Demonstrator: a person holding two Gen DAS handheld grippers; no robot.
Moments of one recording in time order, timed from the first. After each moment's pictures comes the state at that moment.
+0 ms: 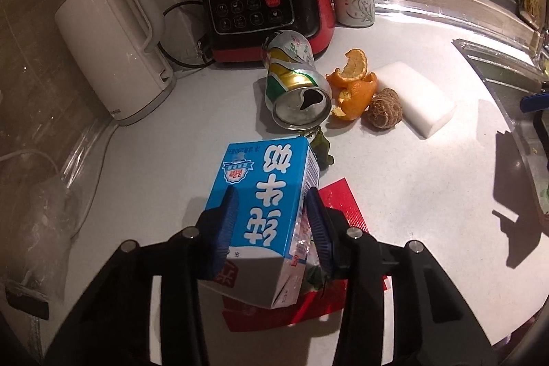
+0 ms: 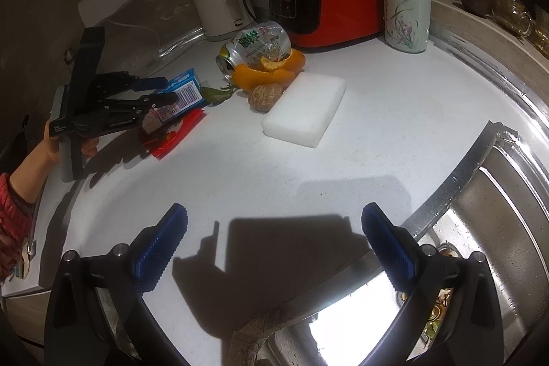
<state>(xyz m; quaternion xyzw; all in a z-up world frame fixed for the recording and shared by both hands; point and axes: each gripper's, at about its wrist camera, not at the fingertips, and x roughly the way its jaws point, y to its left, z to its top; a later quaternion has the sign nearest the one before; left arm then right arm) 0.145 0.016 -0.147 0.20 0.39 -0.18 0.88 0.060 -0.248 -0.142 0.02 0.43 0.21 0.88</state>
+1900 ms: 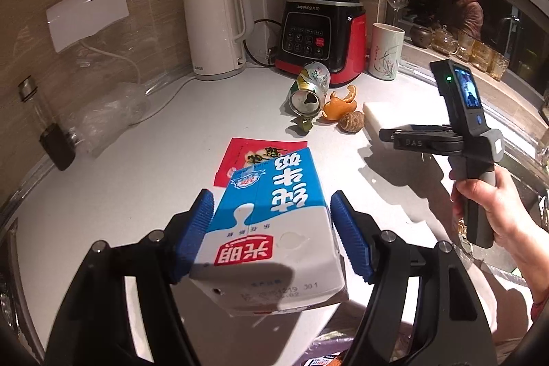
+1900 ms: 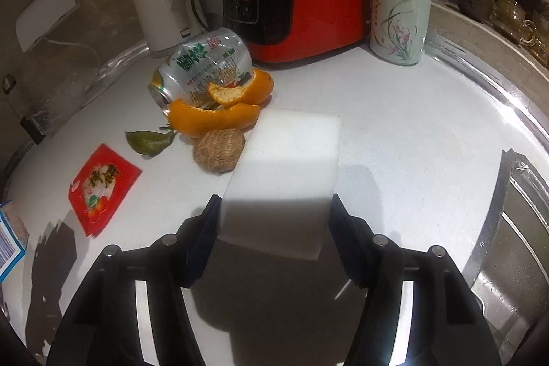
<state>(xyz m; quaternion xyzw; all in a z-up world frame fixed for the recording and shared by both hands) -0.033 0.018 -0.088 0.04 0.36 -0.03 0.93 0.139 -0.213 -0.165 0.02 0.42 0.11 0.90</state>
